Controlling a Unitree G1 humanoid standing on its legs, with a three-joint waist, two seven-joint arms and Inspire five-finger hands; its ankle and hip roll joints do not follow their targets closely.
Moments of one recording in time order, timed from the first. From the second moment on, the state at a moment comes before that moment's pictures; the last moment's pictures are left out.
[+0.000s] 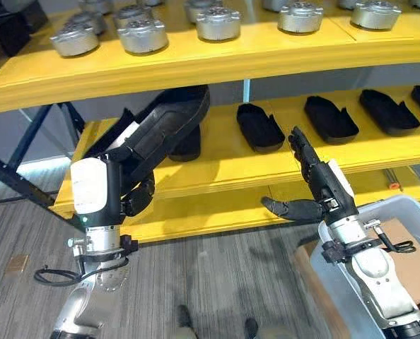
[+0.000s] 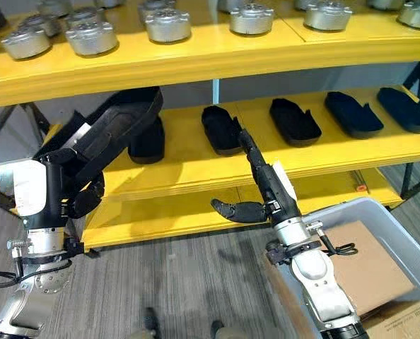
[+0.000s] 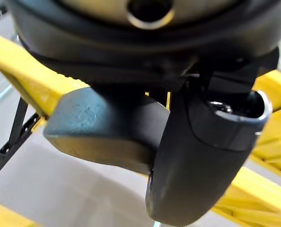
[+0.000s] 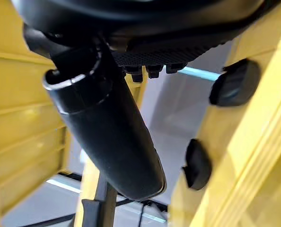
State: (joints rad) left arm 0.05 0.56 -0.01 -0.12 0.55 -0.13 0.63; right arm 0.01 -0.57 0.11 -0.23 0.21 -0.21 0.01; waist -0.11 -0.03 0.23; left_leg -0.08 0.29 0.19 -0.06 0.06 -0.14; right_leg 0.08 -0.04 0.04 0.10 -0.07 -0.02
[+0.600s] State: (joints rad) left arm 0.05 0.53 0.00 -0.07 0.51 -0.02 0.66; right arm 0.11 -0.52 0.13 -0.36 0.24 -0.21 0.08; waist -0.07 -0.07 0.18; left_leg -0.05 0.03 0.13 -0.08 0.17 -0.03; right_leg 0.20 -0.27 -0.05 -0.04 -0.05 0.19
